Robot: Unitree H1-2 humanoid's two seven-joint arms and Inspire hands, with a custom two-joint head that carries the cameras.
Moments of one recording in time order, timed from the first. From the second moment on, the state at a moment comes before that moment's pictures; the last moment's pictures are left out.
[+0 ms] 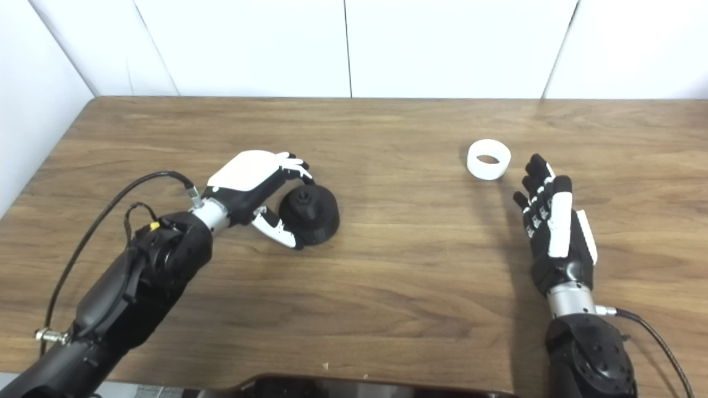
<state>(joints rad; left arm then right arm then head) -0.29 0.46 -0.39 -0.23 0.81 0.26 -0.44 -0.03 -0.09 -0.11 -0.20 0.21 0.20 0.03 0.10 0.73</state>
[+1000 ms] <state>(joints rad) -0.16 0.40 -0.45 -0.43 0.85 0.19 -0.55 -0.03 -0.09 -0.11 -0.24 0.19 0.24 0.02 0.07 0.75</state>
